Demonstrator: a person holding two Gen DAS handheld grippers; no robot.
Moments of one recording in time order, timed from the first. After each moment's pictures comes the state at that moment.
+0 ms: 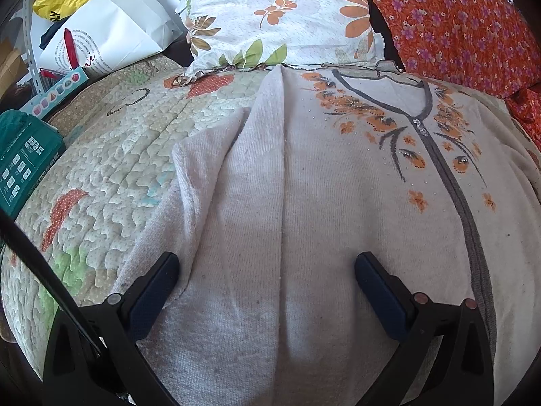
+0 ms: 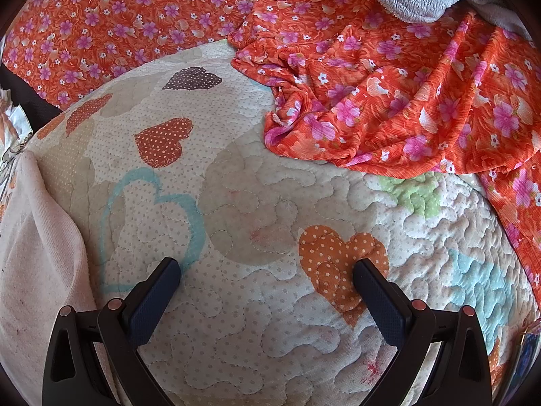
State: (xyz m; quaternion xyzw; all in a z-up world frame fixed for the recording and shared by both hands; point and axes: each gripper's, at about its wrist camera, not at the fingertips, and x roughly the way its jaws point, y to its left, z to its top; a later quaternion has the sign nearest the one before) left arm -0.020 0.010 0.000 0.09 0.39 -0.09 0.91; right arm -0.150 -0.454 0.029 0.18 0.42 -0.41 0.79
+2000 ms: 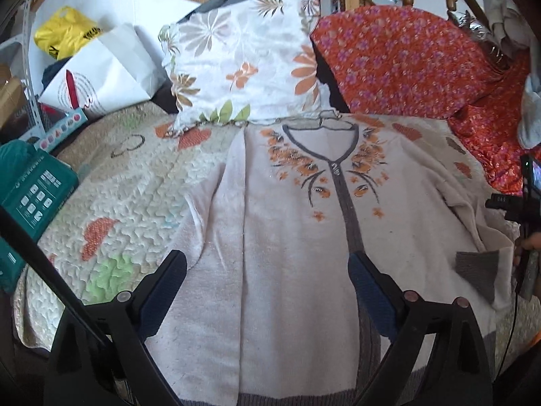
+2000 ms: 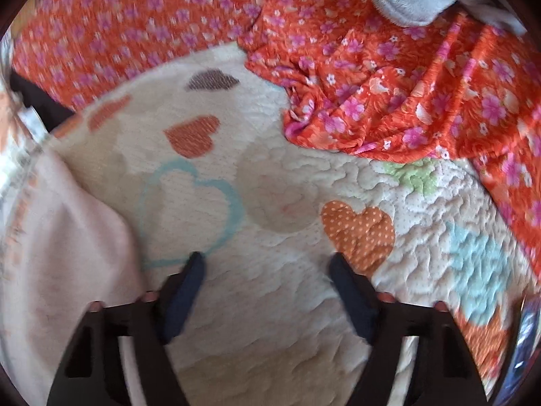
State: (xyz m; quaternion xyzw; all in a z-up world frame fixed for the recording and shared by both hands) left arm -0.102 0.024 0.095 0.08 0.33 -0.17 0.92; right arm -0.158 -0.415 0.050 0.22 0.40 -0.40 0.79
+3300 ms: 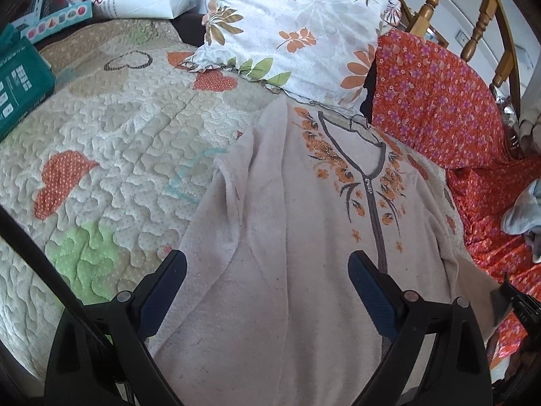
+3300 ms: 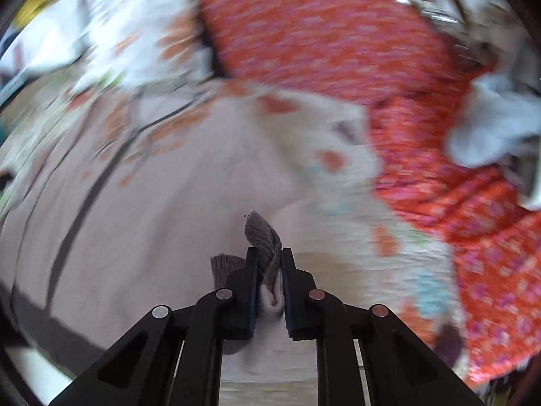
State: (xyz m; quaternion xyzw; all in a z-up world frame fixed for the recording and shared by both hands) left arm -0.015 0.104 0.056 -0.11 0.44 -0.21 0.87; right arm -0.199 -0.263 0.142 -0.01 0.45 -0.26 0.86
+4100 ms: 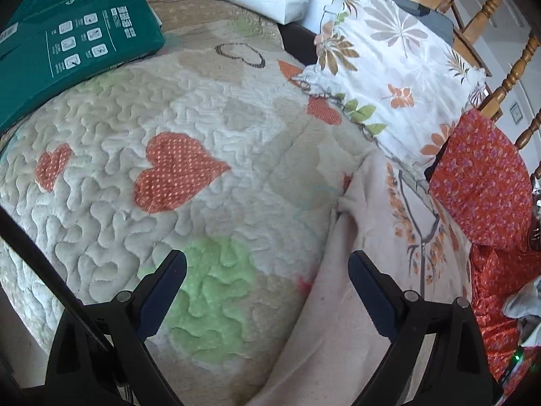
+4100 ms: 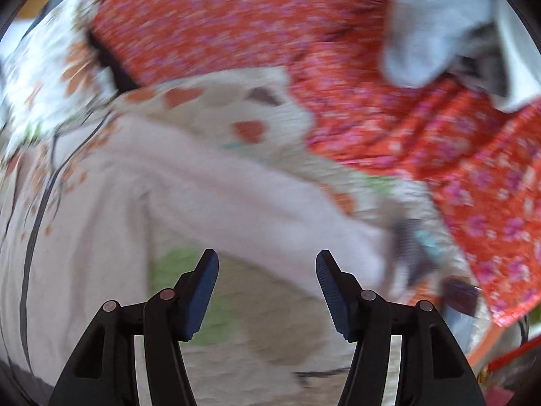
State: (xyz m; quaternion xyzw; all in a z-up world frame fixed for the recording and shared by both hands) left arm 0.014 0.217 0.042 -0.21 0.45 -0.10 0.86; right arm -0.196 -0.310 0.099 0.10 0.45 -0.34 0.82
